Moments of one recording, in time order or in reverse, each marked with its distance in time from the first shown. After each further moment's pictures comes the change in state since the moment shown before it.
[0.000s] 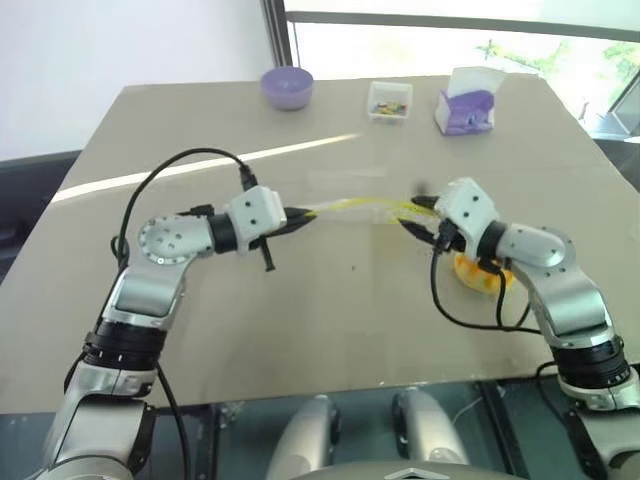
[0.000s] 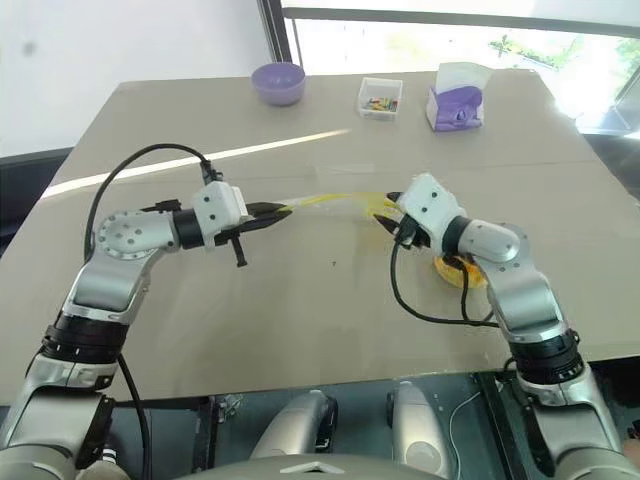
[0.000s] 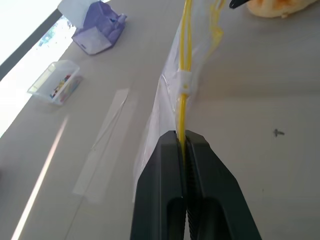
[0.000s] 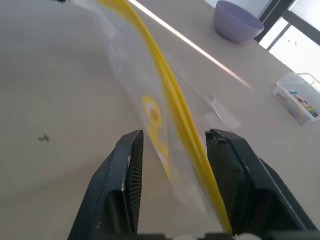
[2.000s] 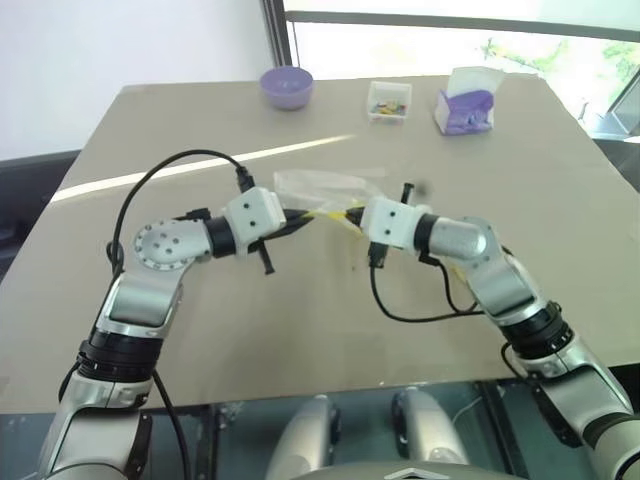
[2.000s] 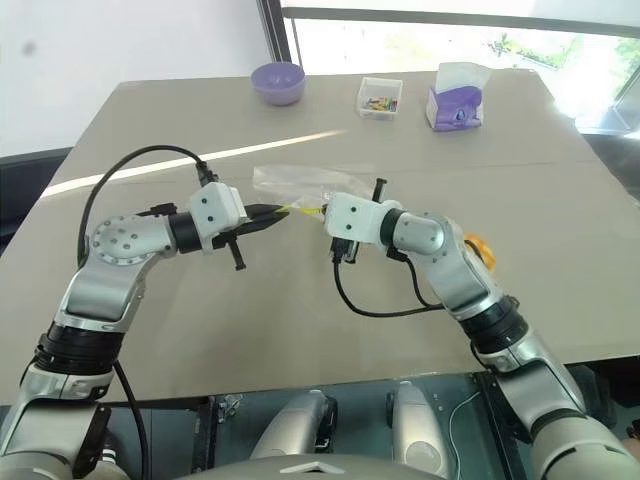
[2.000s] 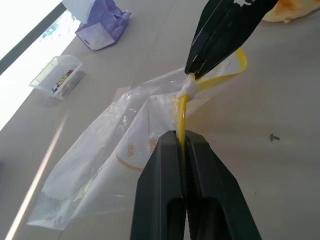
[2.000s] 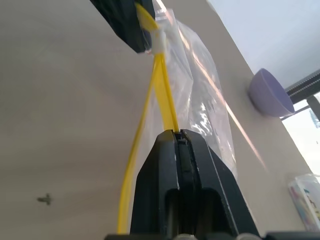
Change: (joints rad) left arm 0.021 -0.019 0.017 -0.107 -0.018 0.106 0.019; right arm -0.211 0.162 0.293 0.195 -0.292 -0.201 -0.093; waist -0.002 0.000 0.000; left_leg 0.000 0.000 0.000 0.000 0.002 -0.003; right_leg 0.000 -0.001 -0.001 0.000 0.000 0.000
